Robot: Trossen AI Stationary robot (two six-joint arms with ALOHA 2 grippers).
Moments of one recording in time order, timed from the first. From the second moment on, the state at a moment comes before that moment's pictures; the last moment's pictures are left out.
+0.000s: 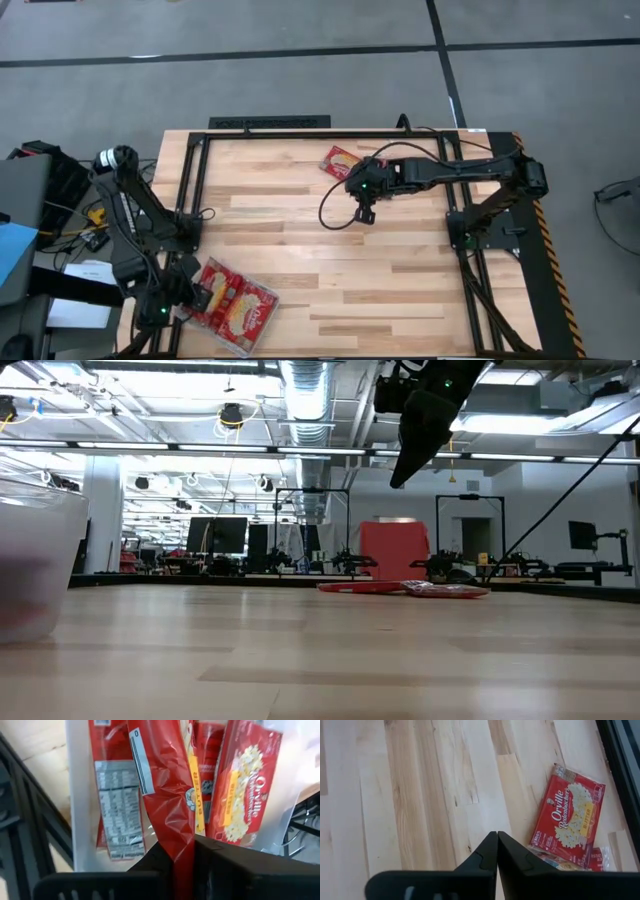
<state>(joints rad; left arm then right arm) -1.20 1.19 0.89 -0.89 -0.31 -2.36 -0.09 1.51 1.22 -0.71 0.18 0.03</state>
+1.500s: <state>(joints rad) -0.08 0.86 0.89 -0.66 -0.36 -1.22 -0.40 1.93 1.11 -0.31 0.09 0.02</state>
